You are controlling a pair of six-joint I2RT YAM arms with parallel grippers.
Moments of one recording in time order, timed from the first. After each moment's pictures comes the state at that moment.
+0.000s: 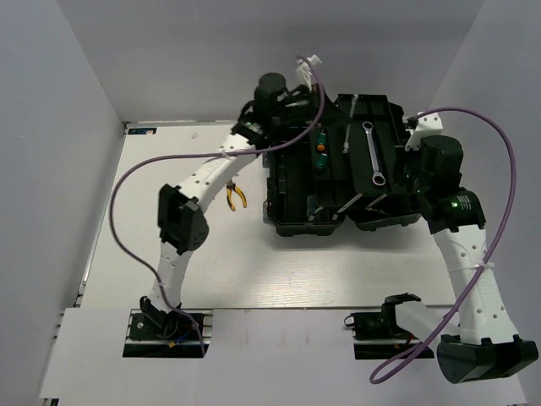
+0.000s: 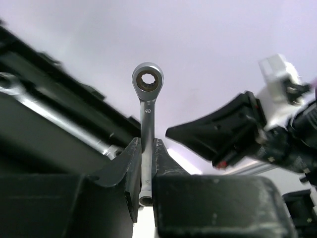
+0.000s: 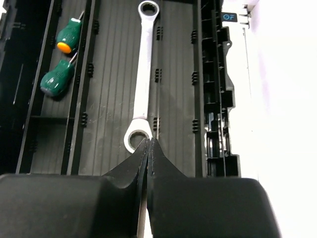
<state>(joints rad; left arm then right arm) -0.64 2.14 2.20 0.01 0.74 -0.76 0.16 1.00 1.25 -0.65 0.09 -0.02</state>
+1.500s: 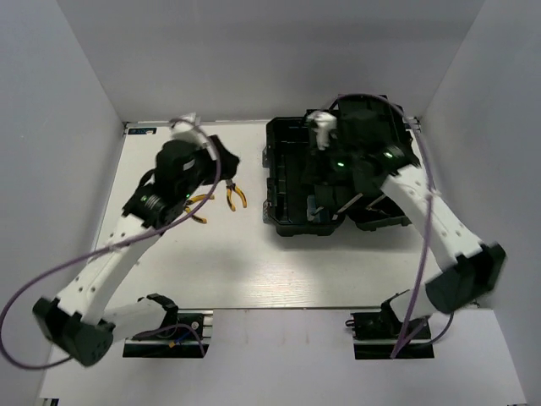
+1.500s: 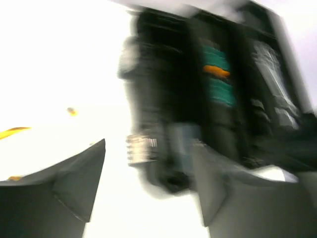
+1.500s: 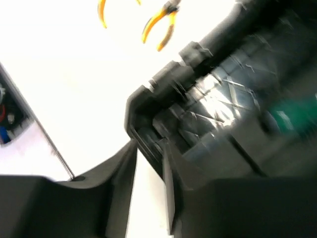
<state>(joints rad) -0.55 1.19 1.24 -0.37 -0.07 -0.53 0.45 1.39 1.46 -0.74 -0.50 -0.11</state>
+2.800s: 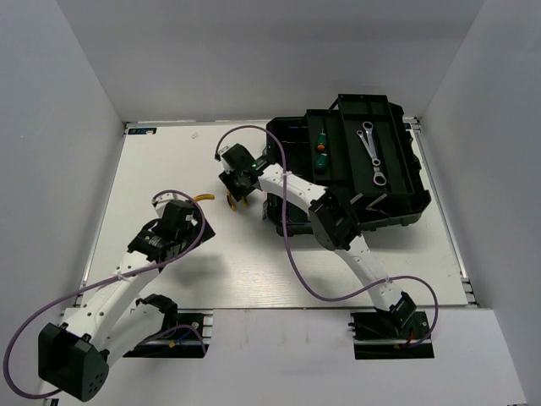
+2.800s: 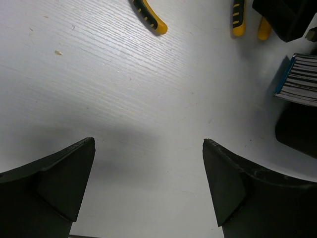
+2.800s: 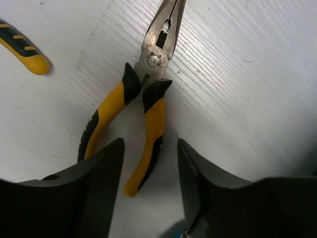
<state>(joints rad) -0.40 0.88 0.65 -0.67 -0.27 -0.83 0.85 2.53 2.25 -0.66 0.06 0.02</state>
